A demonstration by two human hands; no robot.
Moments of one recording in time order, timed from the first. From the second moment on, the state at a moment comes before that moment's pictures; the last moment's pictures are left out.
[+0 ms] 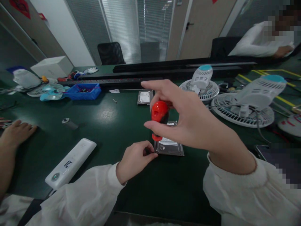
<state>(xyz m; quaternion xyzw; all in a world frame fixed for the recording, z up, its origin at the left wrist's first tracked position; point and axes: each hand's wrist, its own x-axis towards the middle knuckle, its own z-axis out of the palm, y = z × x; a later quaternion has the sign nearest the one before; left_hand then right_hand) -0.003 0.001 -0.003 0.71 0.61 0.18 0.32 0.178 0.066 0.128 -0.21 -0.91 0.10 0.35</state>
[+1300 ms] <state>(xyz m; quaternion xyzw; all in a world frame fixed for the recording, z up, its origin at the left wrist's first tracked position) -0.003 0.001 -0.002 0.70 0.61 0.19 0.32 0.192 0.055 0.142 -0.26 -0.92 0.07 0.28</state>
